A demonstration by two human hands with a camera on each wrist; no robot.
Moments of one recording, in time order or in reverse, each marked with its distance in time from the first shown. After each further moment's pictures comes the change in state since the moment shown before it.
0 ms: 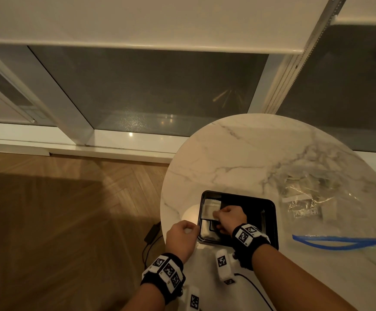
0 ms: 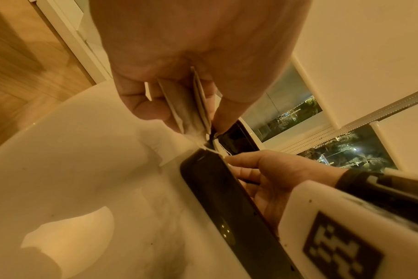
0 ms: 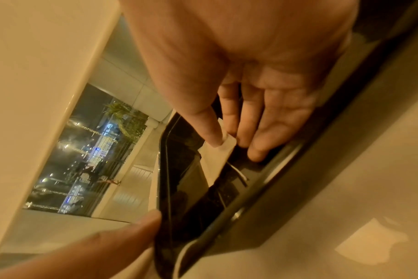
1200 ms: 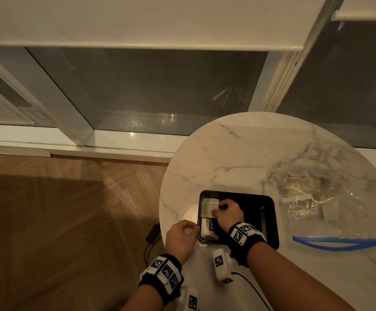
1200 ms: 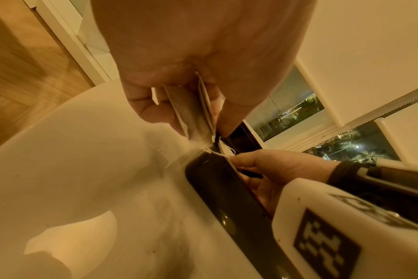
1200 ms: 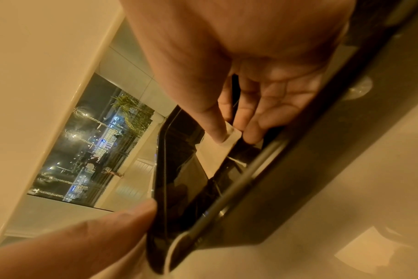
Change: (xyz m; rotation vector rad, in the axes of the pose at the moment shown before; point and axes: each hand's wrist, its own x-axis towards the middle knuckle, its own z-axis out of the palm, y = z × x) left_hand 0.003 0.000 0.000 0.026 -0.032 0.060; right_hand 0.018 0.003 0.004 -0.187 0.060 -0.188
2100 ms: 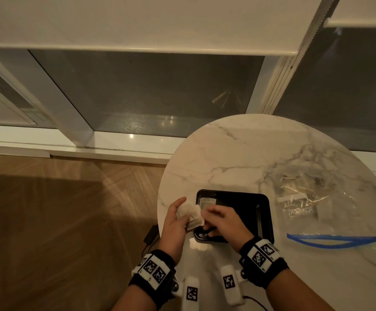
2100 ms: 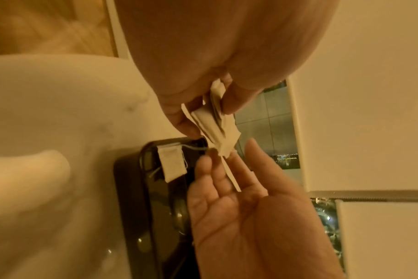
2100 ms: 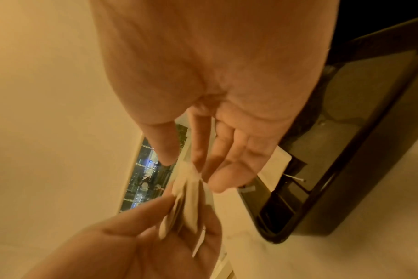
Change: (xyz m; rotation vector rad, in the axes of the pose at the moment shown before) left_hand -0.021 0.037 -0.020 -0.676 -0.069 -0.033; right_hand -0.076 -0.023 -0.044 0.464 -0.475 -0.178
